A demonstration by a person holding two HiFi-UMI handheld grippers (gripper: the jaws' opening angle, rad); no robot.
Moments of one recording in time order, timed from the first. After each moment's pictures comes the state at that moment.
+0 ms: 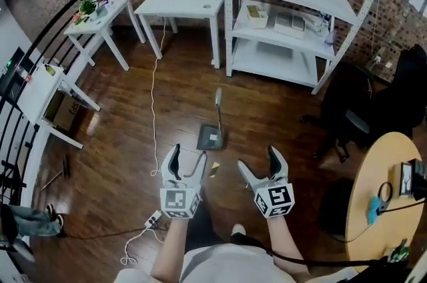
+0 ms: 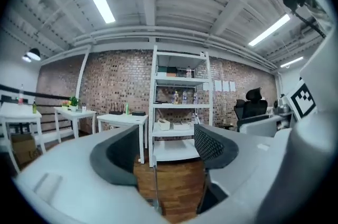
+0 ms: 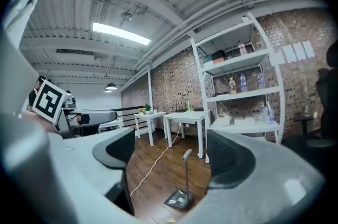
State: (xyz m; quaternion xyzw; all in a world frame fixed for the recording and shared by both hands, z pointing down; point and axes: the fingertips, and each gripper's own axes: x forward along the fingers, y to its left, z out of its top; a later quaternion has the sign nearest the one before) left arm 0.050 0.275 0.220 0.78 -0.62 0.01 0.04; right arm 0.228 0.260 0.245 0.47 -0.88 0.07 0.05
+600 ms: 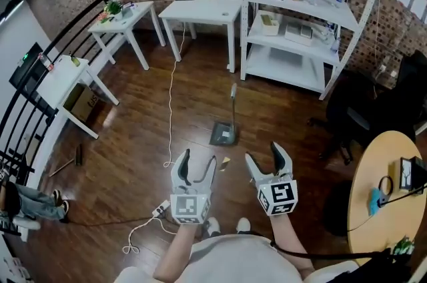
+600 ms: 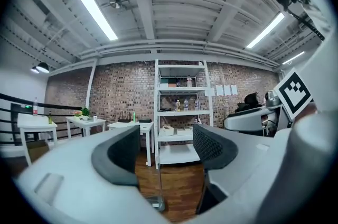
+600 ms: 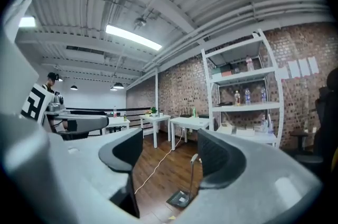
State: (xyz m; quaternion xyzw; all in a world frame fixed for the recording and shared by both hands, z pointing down) left arm 0.054 0.431 0.160 0.76 -0.65 -0.01 0.00; right arm 0.210 0.384 0.172 0.46 -0.89 0.03 0.05
